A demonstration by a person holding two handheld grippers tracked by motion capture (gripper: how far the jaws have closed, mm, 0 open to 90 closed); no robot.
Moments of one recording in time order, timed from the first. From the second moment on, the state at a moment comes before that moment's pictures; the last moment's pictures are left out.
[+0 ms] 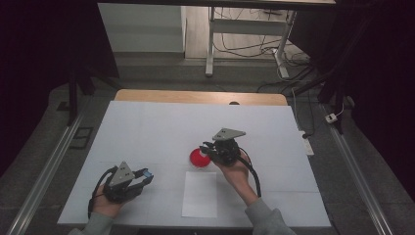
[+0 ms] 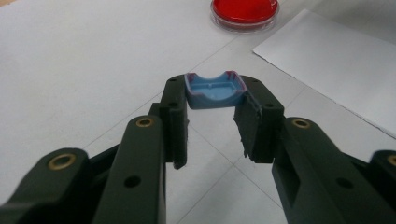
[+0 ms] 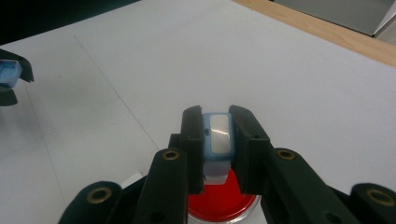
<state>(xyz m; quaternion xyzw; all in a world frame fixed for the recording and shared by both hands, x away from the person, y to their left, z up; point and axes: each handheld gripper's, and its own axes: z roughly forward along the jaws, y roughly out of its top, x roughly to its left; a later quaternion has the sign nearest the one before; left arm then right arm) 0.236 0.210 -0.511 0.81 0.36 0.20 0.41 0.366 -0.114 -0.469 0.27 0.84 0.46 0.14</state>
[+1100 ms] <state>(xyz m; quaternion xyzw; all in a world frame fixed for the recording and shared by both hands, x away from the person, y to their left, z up) 0.236 0.213 -0.511 0.81 0.36 0.20 0.41 0.349 -0.132 -0.456 0.26 0.83 0.48 0.12</state>
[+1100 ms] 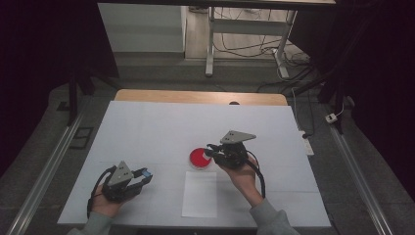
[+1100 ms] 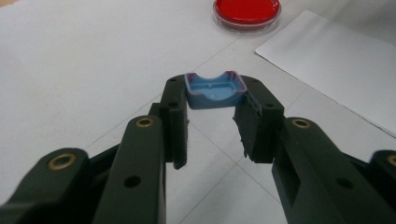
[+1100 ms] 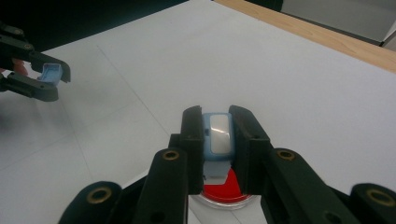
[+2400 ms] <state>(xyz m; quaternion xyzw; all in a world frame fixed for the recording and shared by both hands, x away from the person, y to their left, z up) 0.237 0.213 -0.512 0.81 0.36 0.20 0.41 0.324 -0.146 -0.458 0.25 0.84 0.47 0.11</state>
